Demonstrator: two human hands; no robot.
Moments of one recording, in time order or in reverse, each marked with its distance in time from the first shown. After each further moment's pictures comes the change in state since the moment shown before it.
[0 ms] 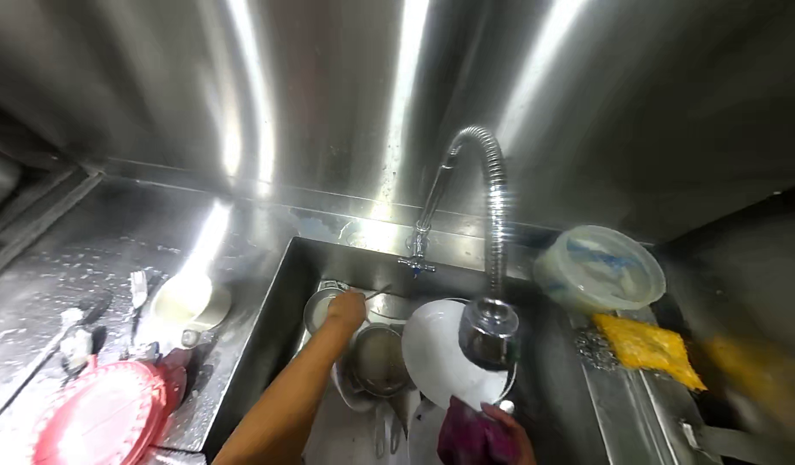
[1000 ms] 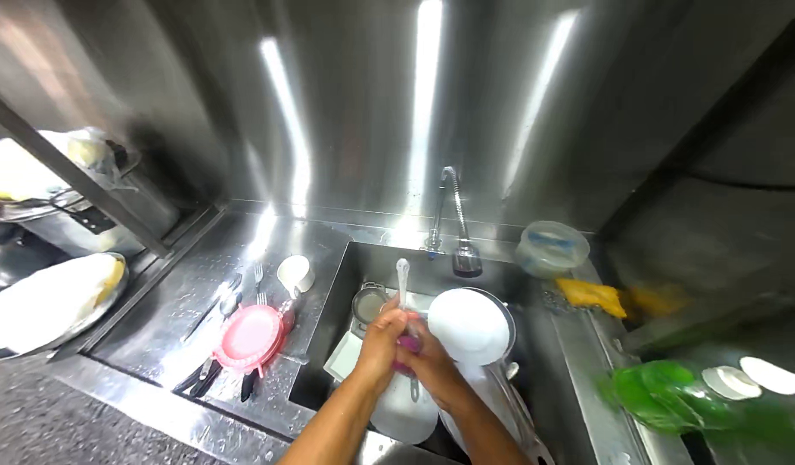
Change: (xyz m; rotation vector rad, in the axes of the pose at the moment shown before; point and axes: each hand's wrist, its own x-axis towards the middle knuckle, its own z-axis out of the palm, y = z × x) left_hand -0.256 -0.002 0.066 -1.511 0.415 0.561; right_hand -0.035 -0.088 0.111 0.084 -0.369 -0.052
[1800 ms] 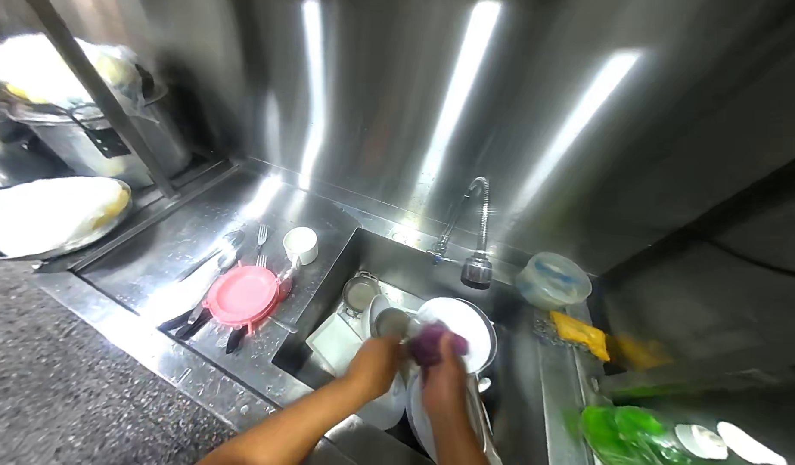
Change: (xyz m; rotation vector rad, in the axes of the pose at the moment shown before) left_hand -0.027 -0.002 -0.009 0.947 -0.309 -0.150; right_hand -0.005 0.031 -0.003 0.428 0.580 -0.084
